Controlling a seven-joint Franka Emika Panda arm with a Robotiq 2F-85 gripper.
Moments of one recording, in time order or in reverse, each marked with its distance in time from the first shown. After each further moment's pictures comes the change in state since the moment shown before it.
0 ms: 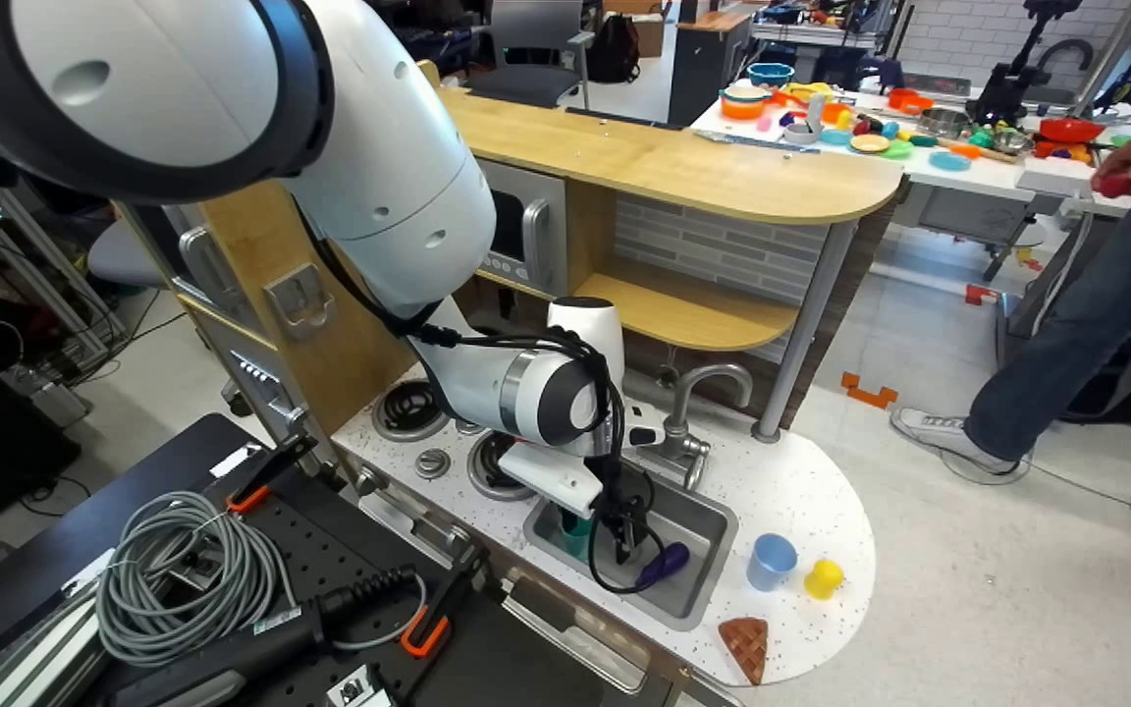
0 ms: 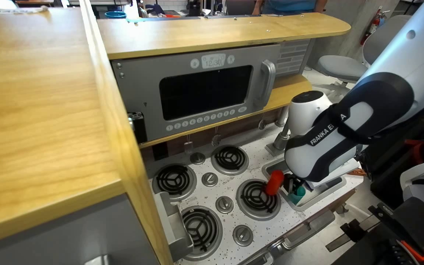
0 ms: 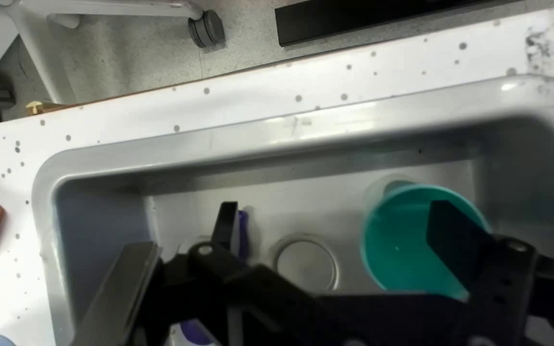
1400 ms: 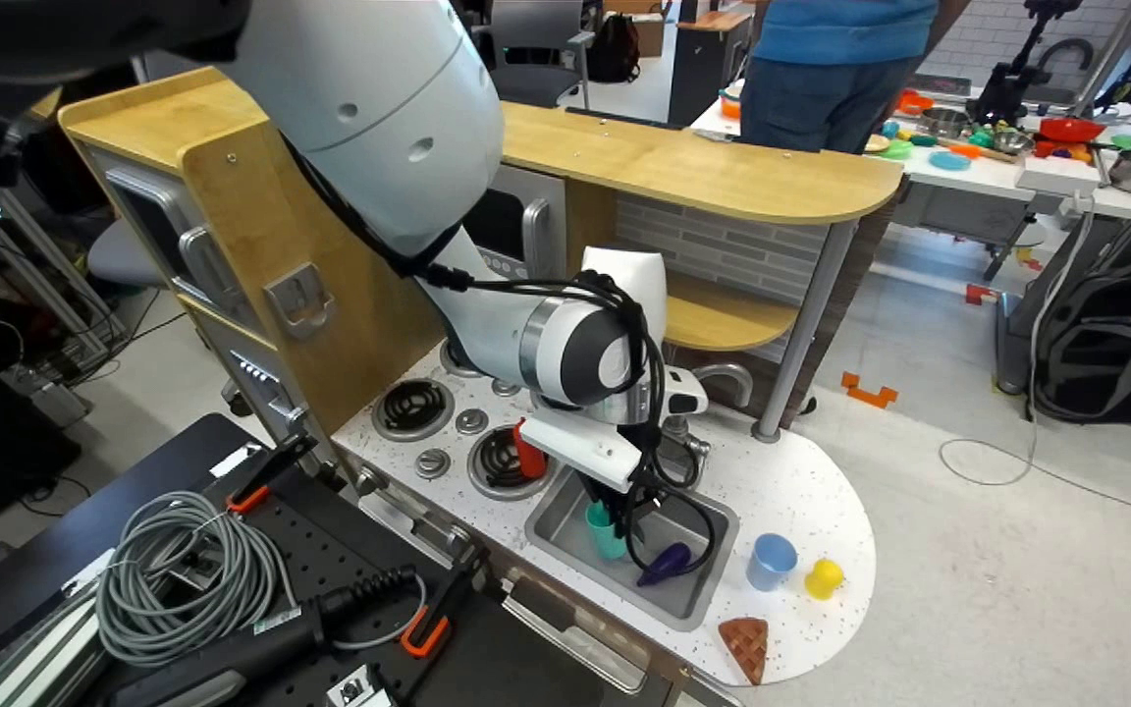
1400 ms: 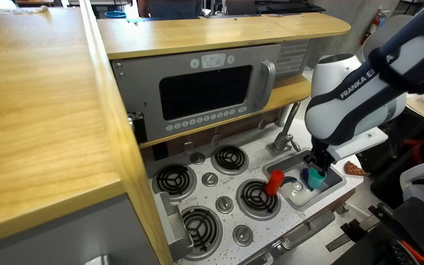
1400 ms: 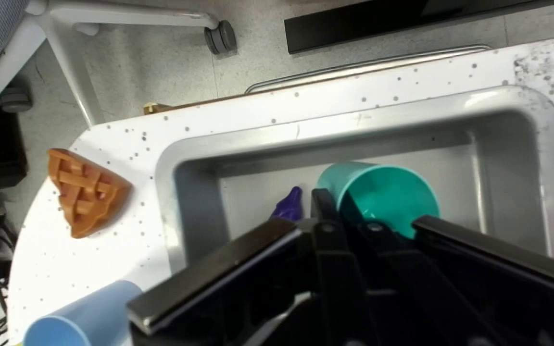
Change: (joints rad) arm -0.069 -0.203 0.002 -0.098 0.014 -0.089 -0.114
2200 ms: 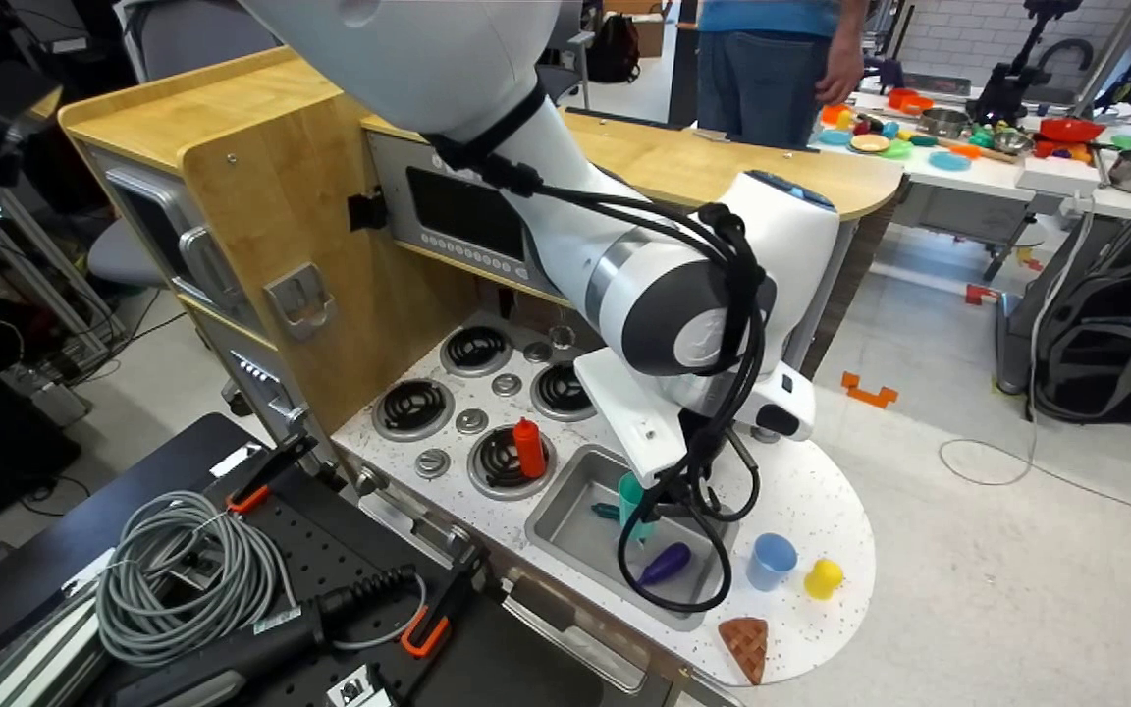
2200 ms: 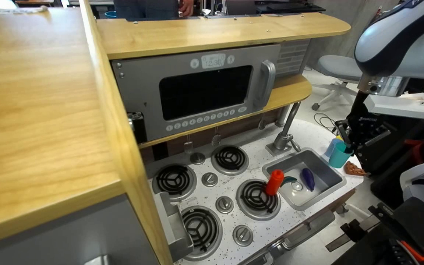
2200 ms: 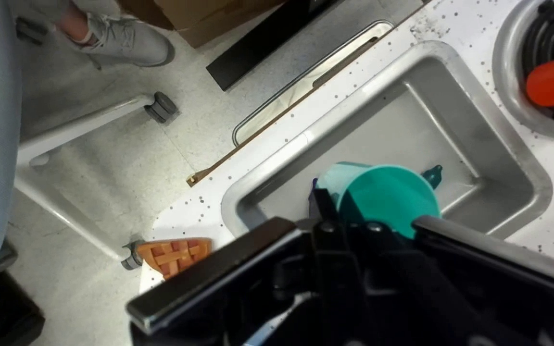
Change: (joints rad) arm -0.187 -0.206 0.031 -0.039 0.287 -0.188 0.061
